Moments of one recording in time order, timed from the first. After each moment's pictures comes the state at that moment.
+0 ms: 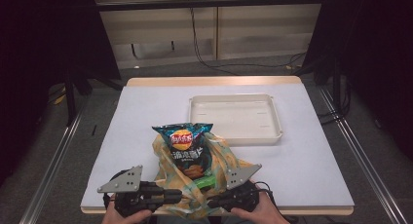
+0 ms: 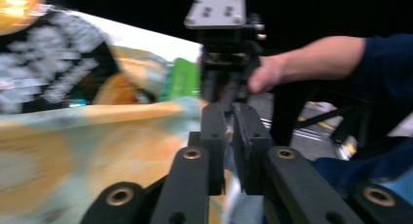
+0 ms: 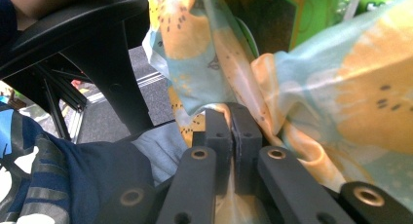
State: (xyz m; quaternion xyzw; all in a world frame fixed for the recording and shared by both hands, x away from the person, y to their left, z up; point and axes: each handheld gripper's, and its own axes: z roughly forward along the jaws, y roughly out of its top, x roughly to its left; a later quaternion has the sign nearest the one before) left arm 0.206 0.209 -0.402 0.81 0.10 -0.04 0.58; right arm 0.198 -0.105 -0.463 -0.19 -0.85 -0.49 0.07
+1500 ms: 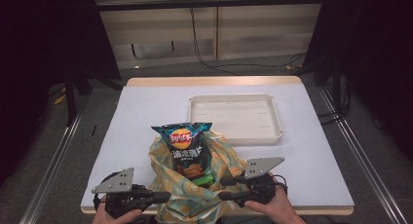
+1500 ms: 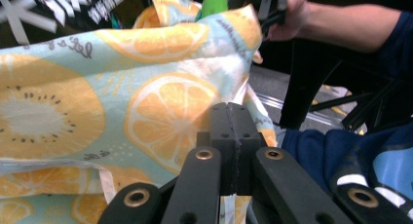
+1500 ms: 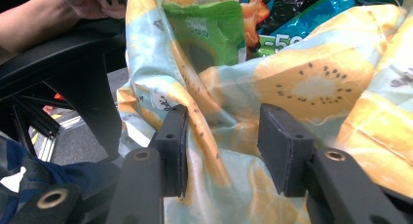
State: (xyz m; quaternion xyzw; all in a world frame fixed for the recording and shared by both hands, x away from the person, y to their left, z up) left arm 0.205 0.230 -0.418 0.83 0.14 -0.05 0.53; right arm 0.201 -0.140 -0.436 -0.22 -0.82 -0.52 0.01
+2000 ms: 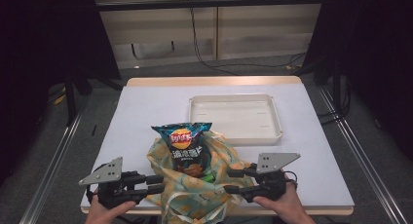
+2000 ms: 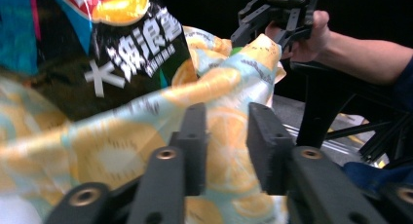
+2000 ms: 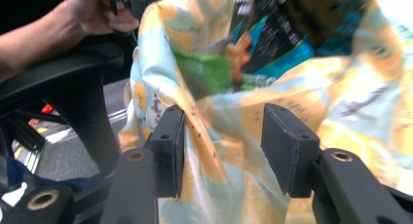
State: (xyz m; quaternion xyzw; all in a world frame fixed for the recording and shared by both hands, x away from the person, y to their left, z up) left arm 0.218 0.243 -0.399 0.80 0.16 -0.02 0.58; right arm 0.198 -0.159 -0.407 -0.22 -0.81 -0.55 -0.03
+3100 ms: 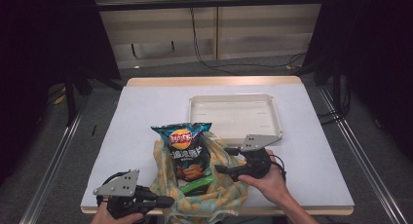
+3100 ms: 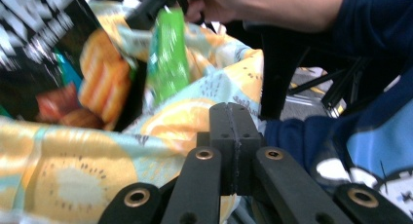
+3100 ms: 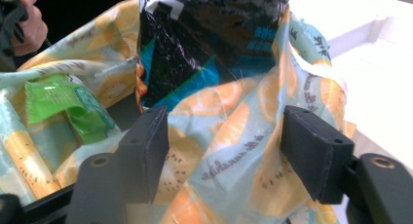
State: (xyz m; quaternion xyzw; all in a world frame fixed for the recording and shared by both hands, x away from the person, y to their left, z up) left arm 0.200 0.225 -0.409 0.84 0.06 -0.07 0.53; right arm 0.248 -0.138 -0.417 -0.28 -0.81 -0.51 -0.08
